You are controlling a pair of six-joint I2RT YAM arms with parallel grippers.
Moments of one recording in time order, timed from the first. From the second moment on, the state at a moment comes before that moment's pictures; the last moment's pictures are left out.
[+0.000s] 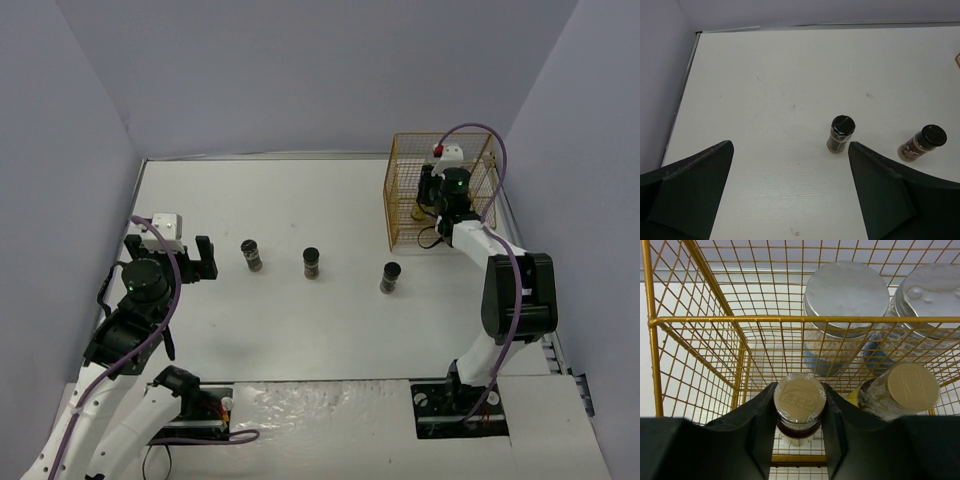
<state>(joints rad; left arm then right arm) -0.39 0.58 0.82 -0.46 -0.34 -0.07 0.05 1.69 1.02 0.34 0.02 0.01</state>
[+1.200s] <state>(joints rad) -0.39 0.63 0.82 -0.46 -0.32 -0.07 0.37 1.09 0.71 -0.29 -0.01 0.28</state>
